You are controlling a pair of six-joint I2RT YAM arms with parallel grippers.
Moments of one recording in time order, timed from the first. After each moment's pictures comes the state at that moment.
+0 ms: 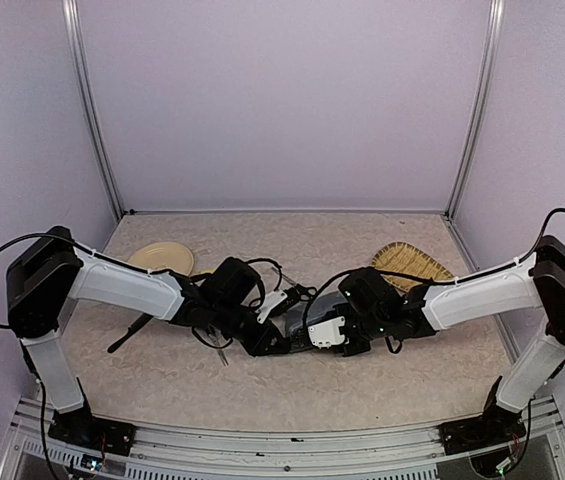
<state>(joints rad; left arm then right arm) -0.92 1.82 0.99 -0.04 0.46 -0.13 0.92 1.63 0.80 -0.03 0.03 -0.98</state>
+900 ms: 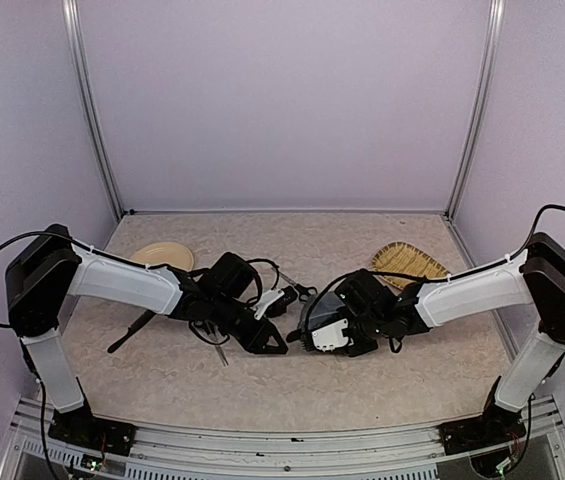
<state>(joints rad) -0.88 1.82 1.02 -0.10 0.54 -0.16 0.91 1.68 0.84 -0.14 0.15 -1.04</state>
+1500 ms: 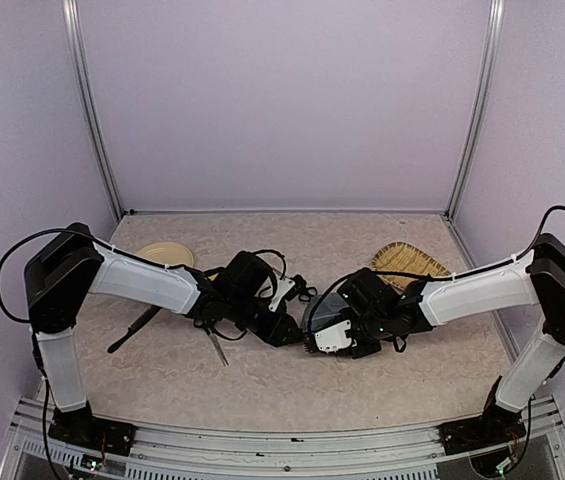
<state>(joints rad) -0.91 1.92 1.11 -0.01 0.36 -0.22 0.91 1.65 0.84 -0.20 0.11 -1.03</state>
